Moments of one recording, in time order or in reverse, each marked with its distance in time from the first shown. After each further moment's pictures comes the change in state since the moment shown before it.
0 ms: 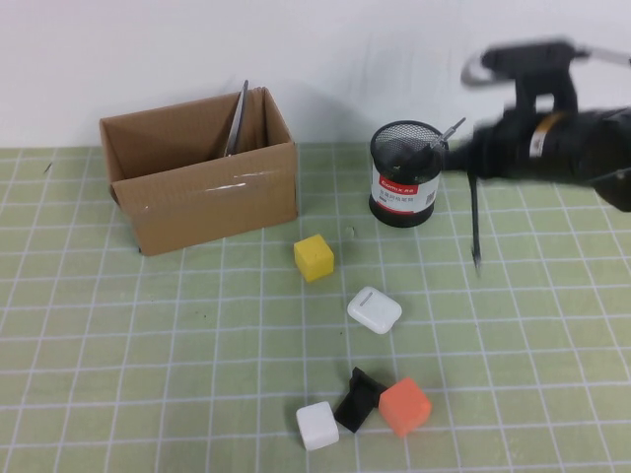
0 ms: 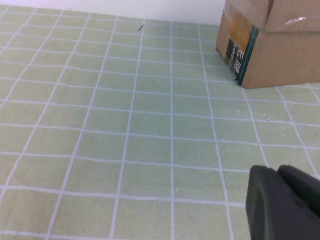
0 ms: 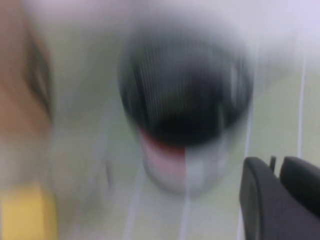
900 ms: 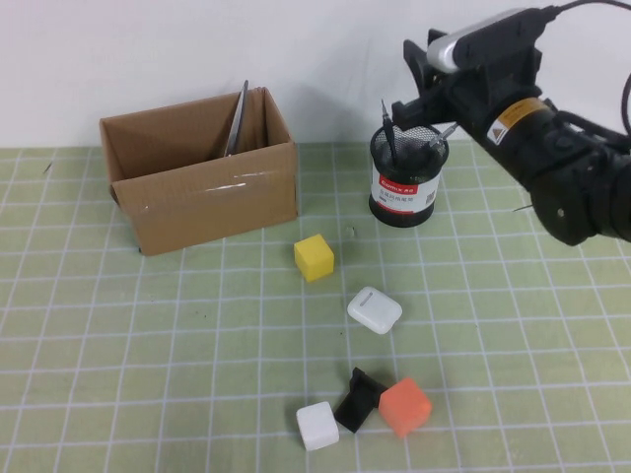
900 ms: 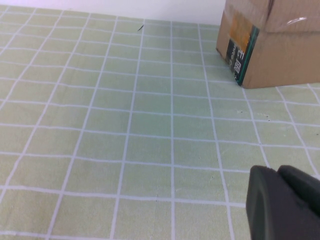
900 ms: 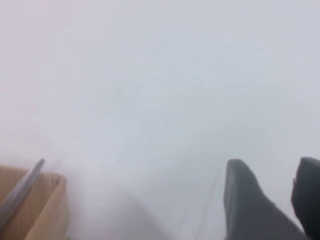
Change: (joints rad) right arm 0.000 0.198 0.001 -0.007 -0.899 -0.236; left arm 0.000 0.000 0.000 0.000 0.000 0.000
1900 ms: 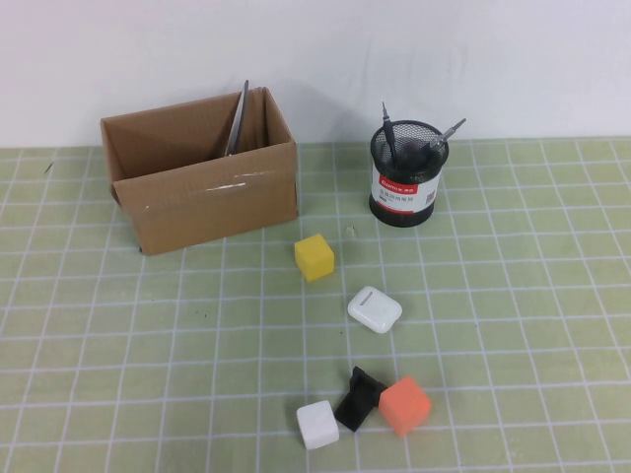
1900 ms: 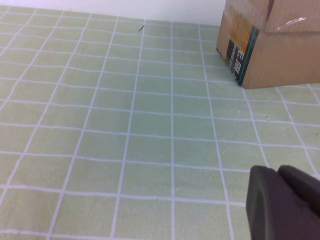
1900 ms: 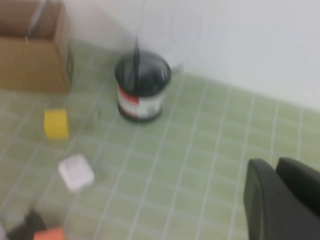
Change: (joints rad) right arm 0.000 -0.975 0.000 0.009 1.579 0.031; left arm 0.000 0.000 0.000 0.000 0.000 0.000
